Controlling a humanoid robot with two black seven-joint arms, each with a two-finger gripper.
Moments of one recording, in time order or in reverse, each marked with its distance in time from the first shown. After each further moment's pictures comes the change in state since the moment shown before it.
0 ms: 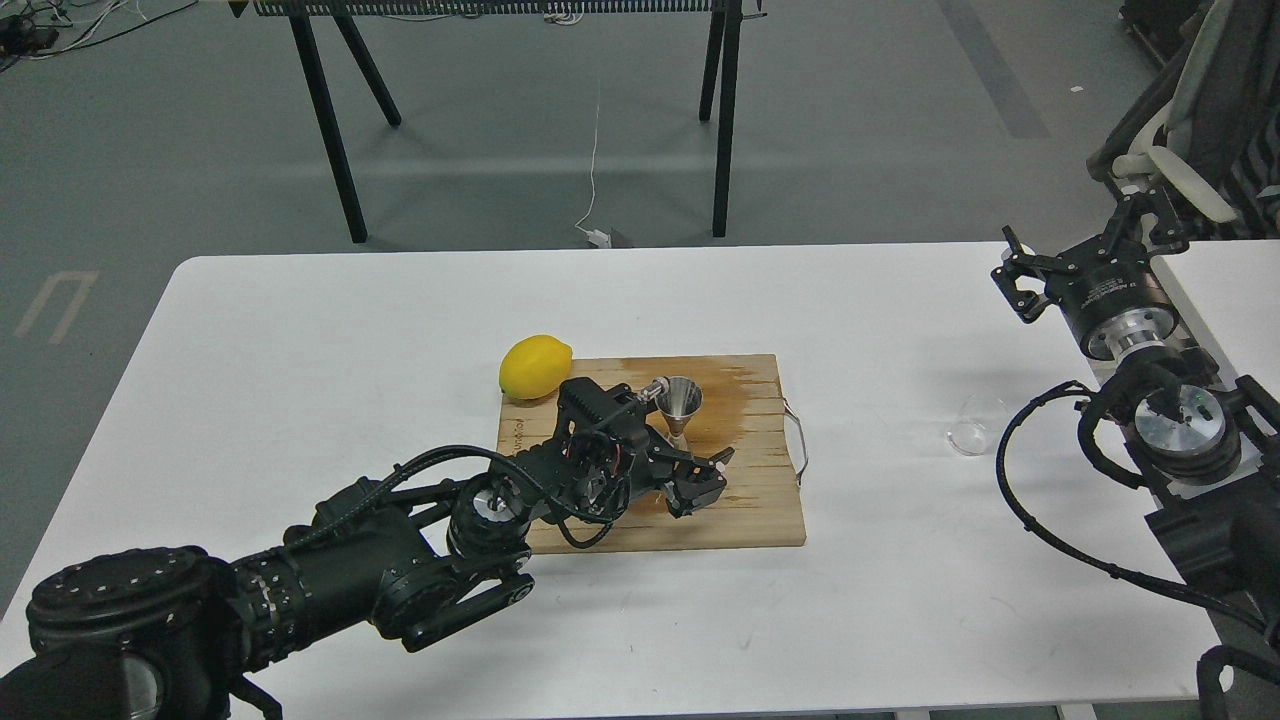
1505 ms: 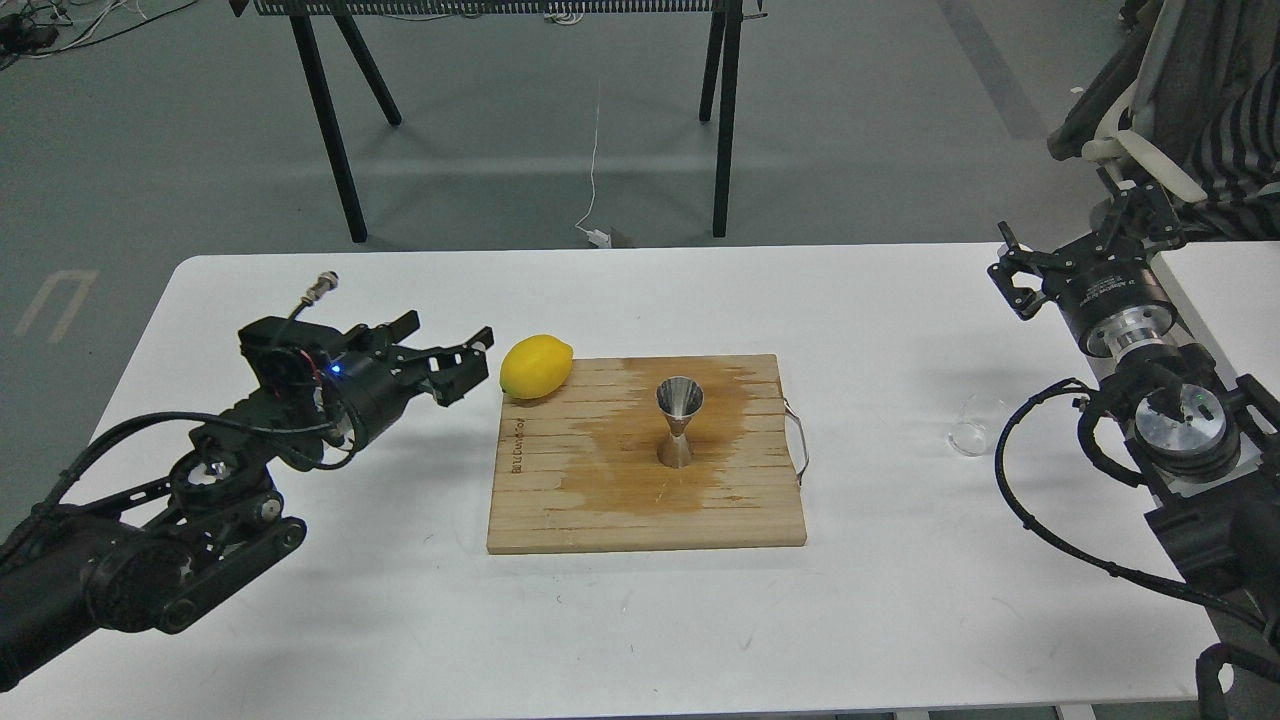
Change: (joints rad) left arm 0.206 0.535 -0.420 -0.318 -0.420 0.034 -0.035; right arm 0.004 0.000 0.001 -0.005 0.000 0.029 -0.005
